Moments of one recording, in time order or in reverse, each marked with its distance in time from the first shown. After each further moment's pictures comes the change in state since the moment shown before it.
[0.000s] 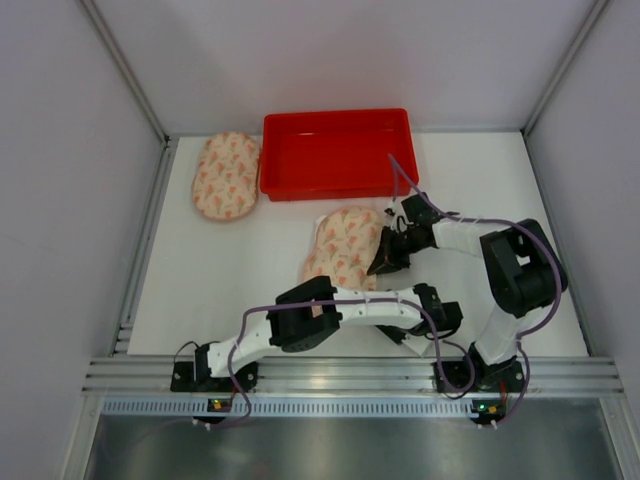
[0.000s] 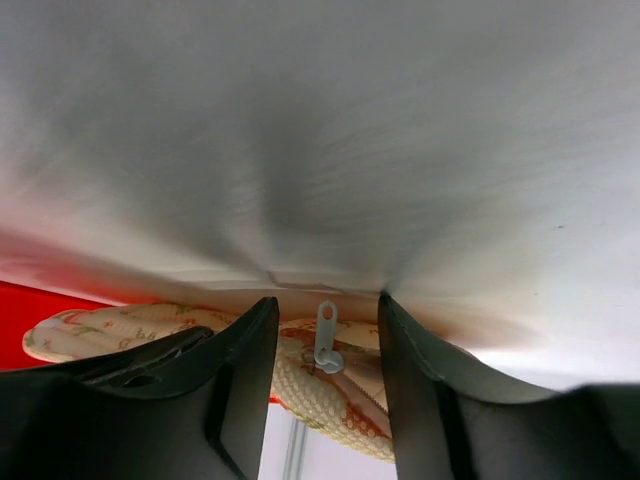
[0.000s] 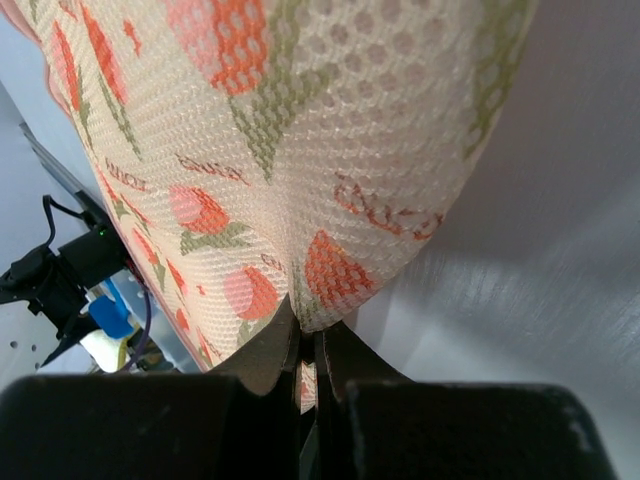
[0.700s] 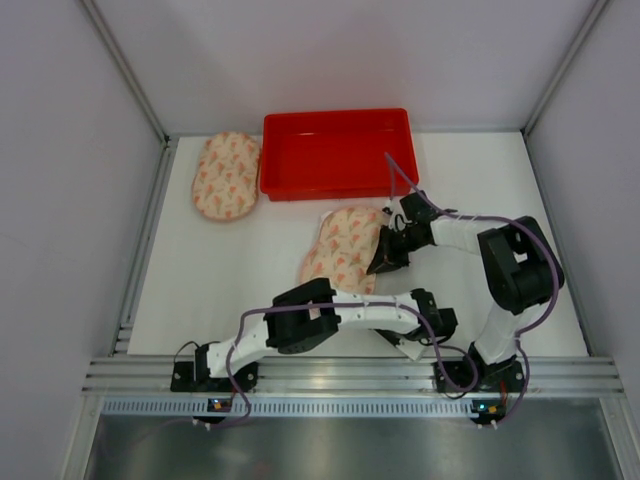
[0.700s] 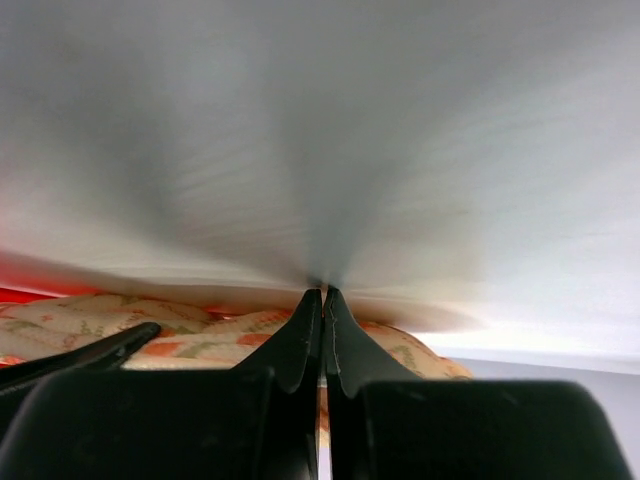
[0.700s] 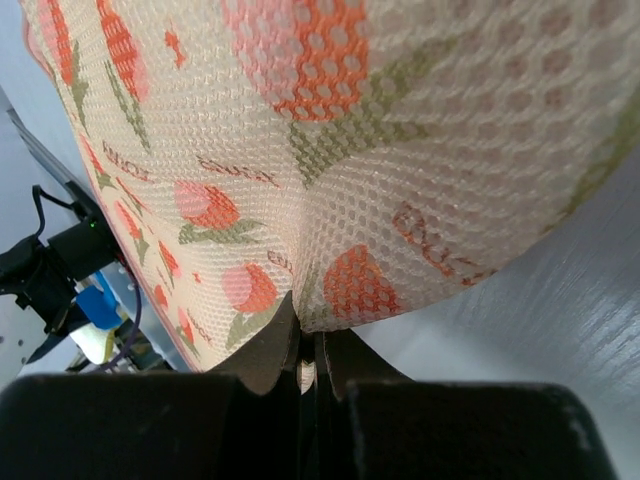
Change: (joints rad) left arm -0.011 -0.022 -0.062 -0.021 0.018 -0.030; right arm -0.003 0.012 0.025 -0.019 -0.005 -0.035
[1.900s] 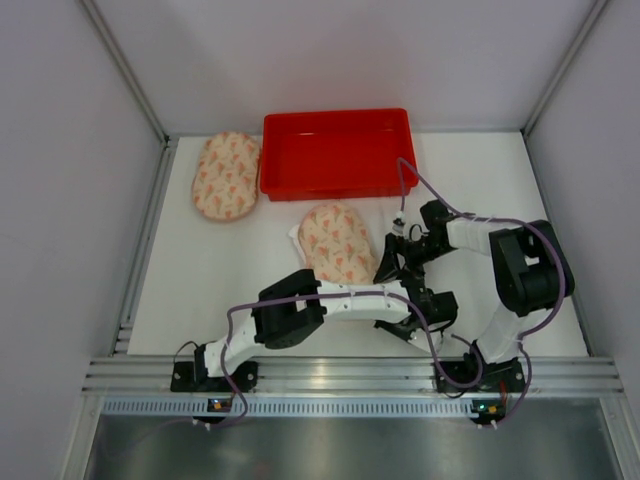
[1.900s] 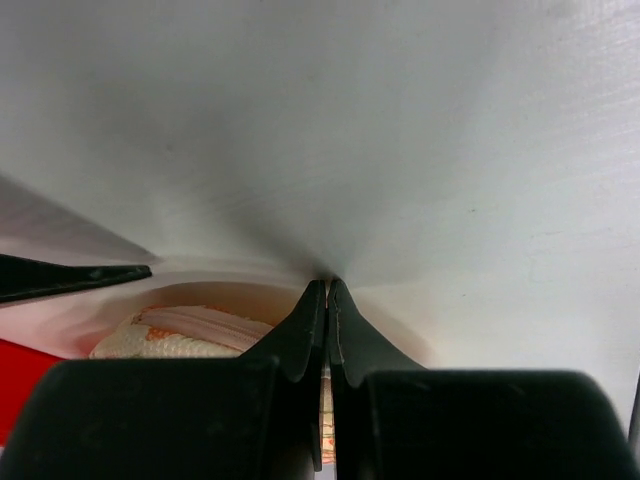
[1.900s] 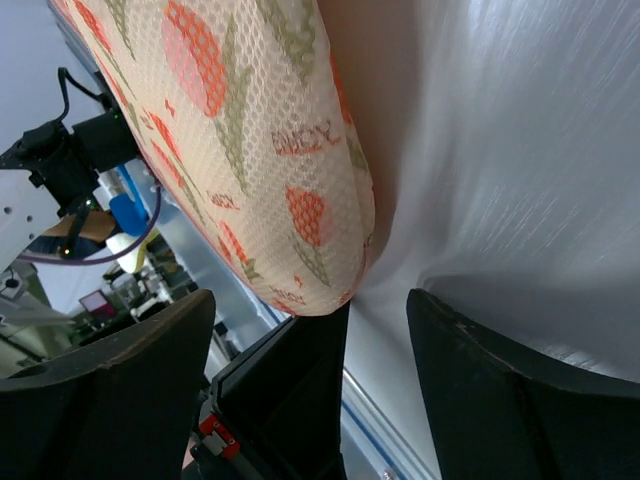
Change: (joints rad) left arm 0.035 -0.112 -0.074 0.180 0.193 -0.045; right arm -0.121 -0.030 -0.059 -0.183 -0.218 -0.261
